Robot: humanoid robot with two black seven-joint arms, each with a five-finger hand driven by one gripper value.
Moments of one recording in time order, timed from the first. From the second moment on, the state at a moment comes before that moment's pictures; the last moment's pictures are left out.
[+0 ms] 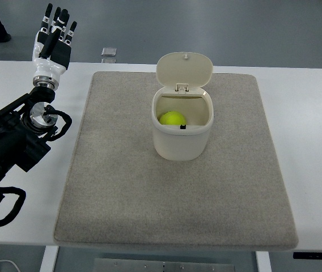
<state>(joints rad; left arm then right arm) -0.95 0.12 -0.71 -0.28 -0.25 -0.43 -0.55 0.03 0.00 -0.05 0.21 0.05 -0.10 0.14</state>
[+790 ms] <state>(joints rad) -0.95 0.11 -0.72 -0.28 -0.26 -0.43 -0.55 0.03 0.00 -0.05 0.21 0.05 -0.10 0.14</state>
